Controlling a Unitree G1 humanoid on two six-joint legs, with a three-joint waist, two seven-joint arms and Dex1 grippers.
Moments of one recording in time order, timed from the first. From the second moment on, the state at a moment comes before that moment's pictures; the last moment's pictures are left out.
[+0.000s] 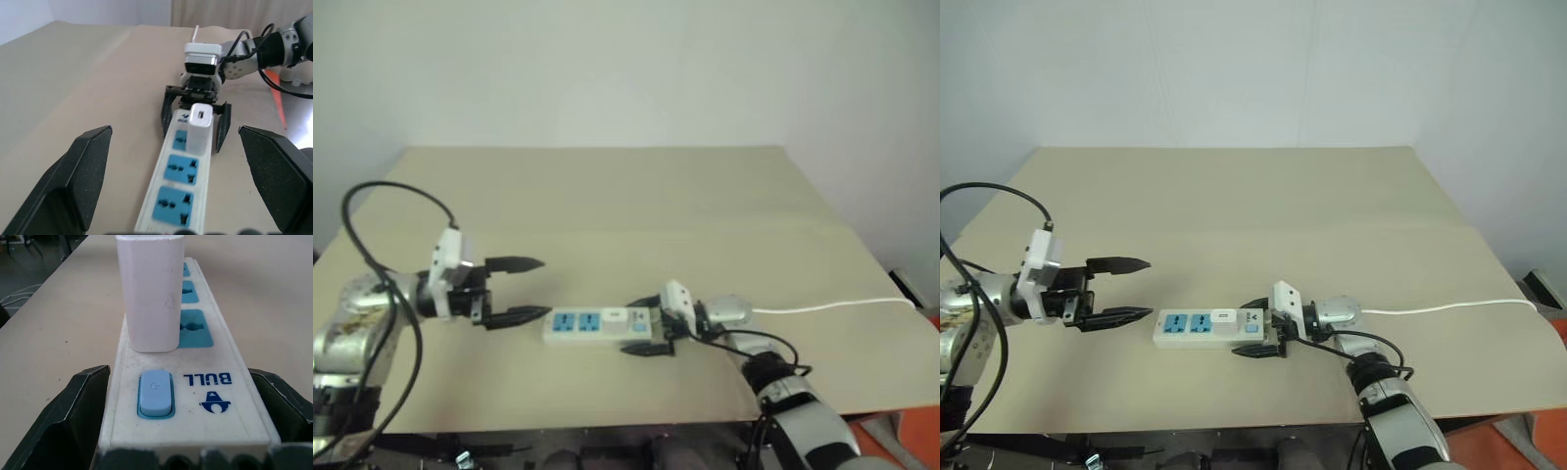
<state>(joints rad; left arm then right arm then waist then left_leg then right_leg) -0.26 0.86 0.24 -0.10 -0.60 0.34 -1.34 -0.60 -0.30 0.22 0.65 0.16 -0.26 1.38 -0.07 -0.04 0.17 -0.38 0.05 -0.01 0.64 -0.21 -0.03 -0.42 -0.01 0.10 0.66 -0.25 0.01</state>
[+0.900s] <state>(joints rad) 0.14 0.98 0.59 -0.27 -0.64 0.46 -1.31 -0.38 -0.76 -0.05 0.18 0.38 0.07 1.37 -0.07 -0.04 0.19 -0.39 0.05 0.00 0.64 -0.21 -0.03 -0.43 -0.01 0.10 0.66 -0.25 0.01</state>
